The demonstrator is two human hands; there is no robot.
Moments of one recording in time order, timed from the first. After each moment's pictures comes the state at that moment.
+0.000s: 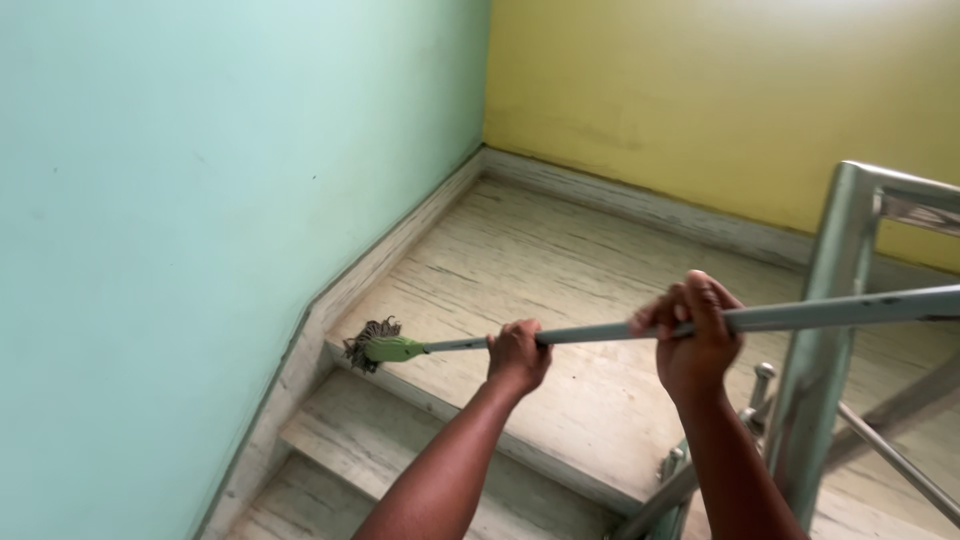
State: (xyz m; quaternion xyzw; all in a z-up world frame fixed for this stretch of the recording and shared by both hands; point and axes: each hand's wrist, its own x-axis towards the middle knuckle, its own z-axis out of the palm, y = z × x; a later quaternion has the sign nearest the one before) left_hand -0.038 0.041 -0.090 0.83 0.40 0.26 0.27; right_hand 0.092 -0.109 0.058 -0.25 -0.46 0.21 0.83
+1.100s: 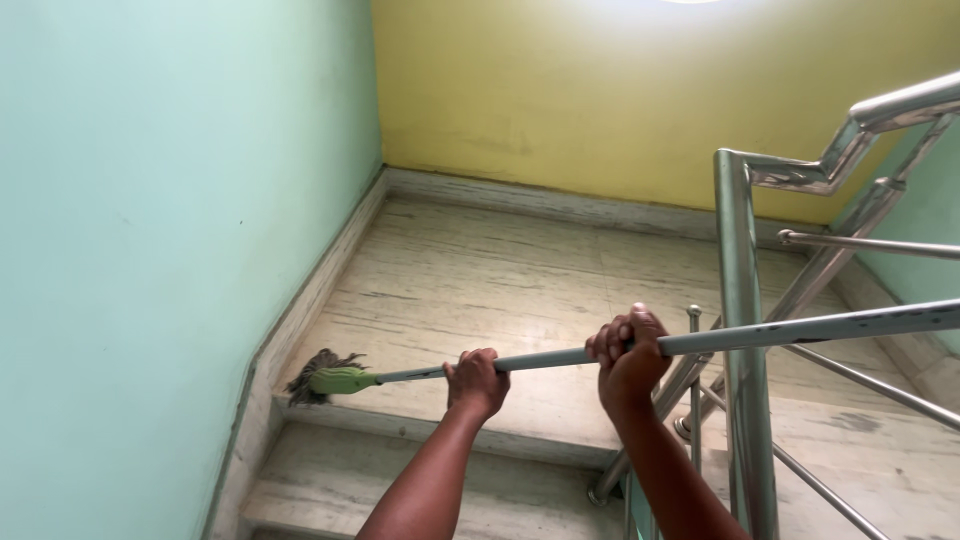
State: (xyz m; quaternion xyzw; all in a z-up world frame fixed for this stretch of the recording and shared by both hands) left_hand -0.182 0.057 -0.057 0.88 0.35 0.17 0.28; right_hand -0.088 -0.101 0.053 -0.39 -0.25 0.04 0.89
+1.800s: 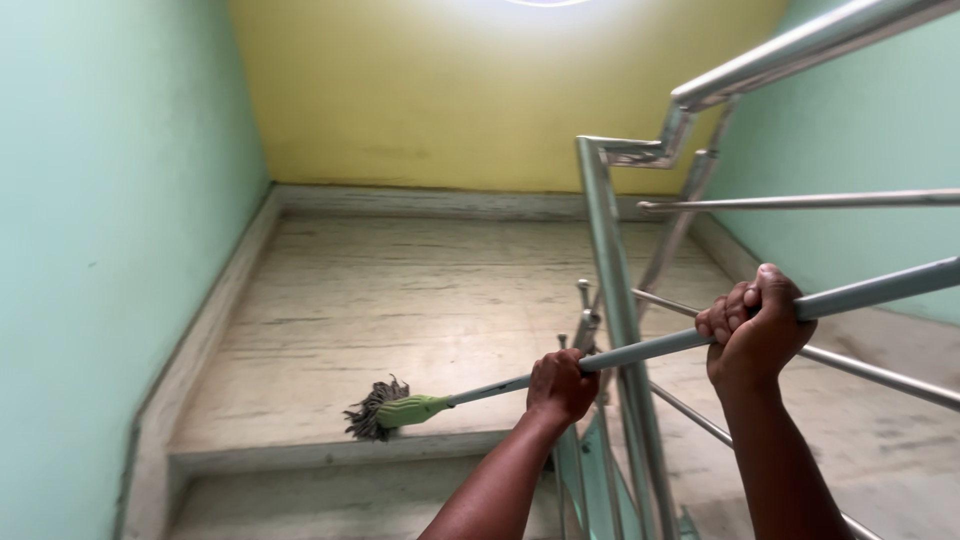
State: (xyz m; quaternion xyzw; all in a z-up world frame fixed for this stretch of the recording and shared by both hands) left_hand -0.084 -0.157 0.015 0.87 0.13 0.17 0.43; right_hand -0.042 -0.321 0.164 -0.46 -0.19 -0.14 0.86
